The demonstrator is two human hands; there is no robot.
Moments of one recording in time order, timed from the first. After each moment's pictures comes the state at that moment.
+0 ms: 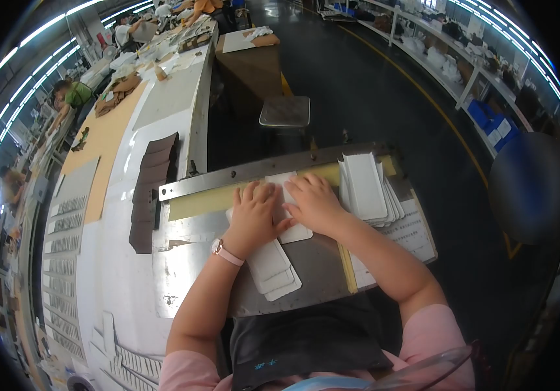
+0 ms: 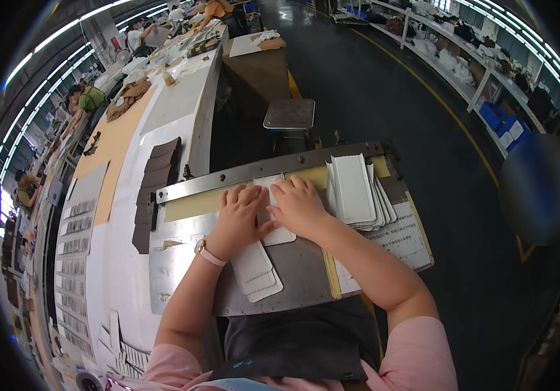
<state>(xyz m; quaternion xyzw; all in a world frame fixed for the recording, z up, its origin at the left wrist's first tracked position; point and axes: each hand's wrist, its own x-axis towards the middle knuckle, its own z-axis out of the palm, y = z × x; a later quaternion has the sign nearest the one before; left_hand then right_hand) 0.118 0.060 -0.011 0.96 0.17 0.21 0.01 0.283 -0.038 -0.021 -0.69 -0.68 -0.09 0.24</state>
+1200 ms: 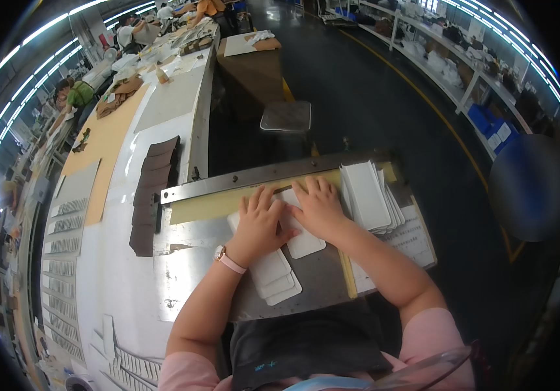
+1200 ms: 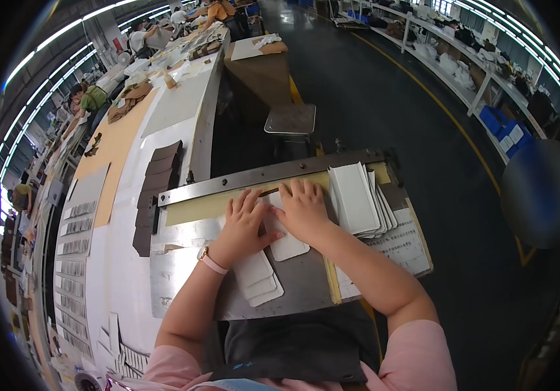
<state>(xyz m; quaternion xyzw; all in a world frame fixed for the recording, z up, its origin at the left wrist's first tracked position) 0.116 0.051 0.000 0.97 0.18 0.17 0.08 0.279 -0.038 -0.021 -0.75 -0.61 -0.12 0.22</state>
